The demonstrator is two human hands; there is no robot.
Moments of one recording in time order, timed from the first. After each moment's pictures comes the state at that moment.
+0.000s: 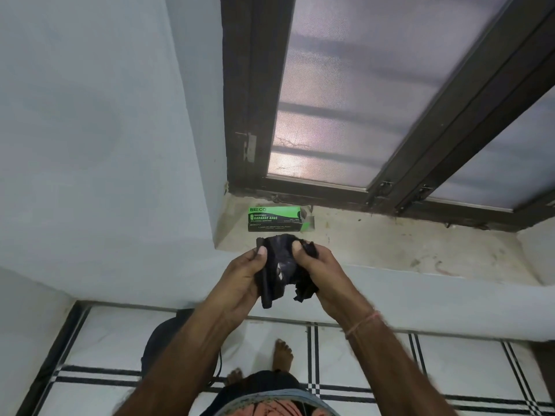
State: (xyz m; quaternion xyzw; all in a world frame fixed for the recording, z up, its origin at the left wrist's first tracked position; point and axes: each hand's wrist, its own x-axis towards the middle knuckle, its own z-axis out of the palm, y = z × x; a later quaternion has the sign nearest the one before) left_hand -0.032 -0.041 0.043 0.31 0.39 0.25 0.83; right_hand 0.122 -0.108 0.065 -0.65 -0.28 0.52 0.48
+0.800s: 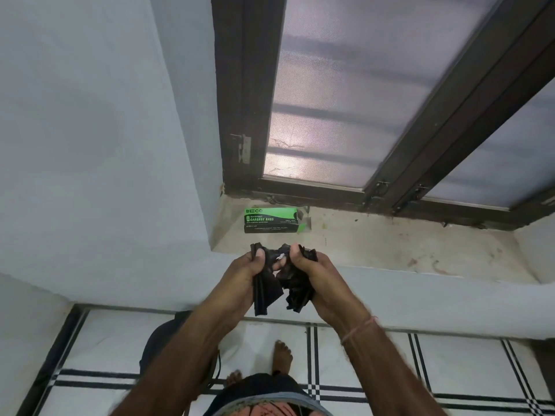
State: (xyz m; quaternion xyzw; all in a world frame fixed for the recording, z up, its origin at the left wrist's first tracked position) left_hand -0.028 -0.045 0.051 0.37 0.37 0.23 0.82; right_hand 0.118 -0.114 0.073 -0.59 -0.24 0.56 0.53
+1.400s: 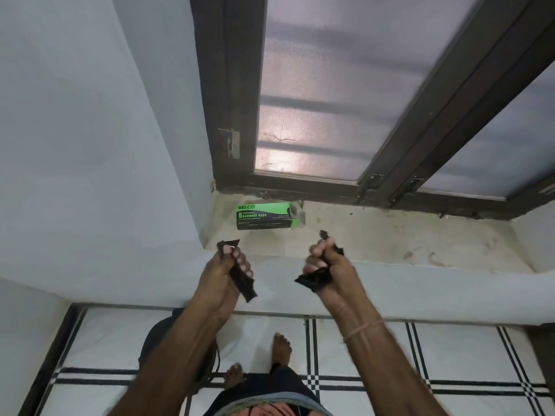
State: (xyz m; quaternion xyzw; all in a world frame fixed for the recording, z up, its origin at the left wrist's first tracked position) left_hand -0.027 -0.034 0.029 0.17 0.40 0.36 0.83; right_hand 0.149 -0.116 0.047 -0.40 0.05 0.57 0.72
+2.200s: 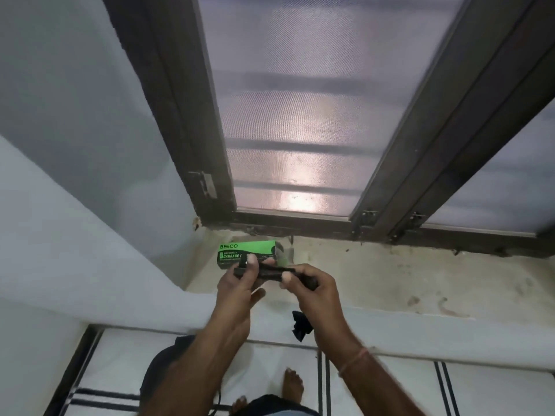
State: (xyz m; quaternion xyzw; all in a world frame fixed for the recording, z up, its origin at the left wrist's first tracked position) left_hand 0.076 -0.020 0.043 0.34 0.52 0.32 0.72; right_hand 0.208 -0.093 0.034 -0.62 -0.30 0.43 0.58
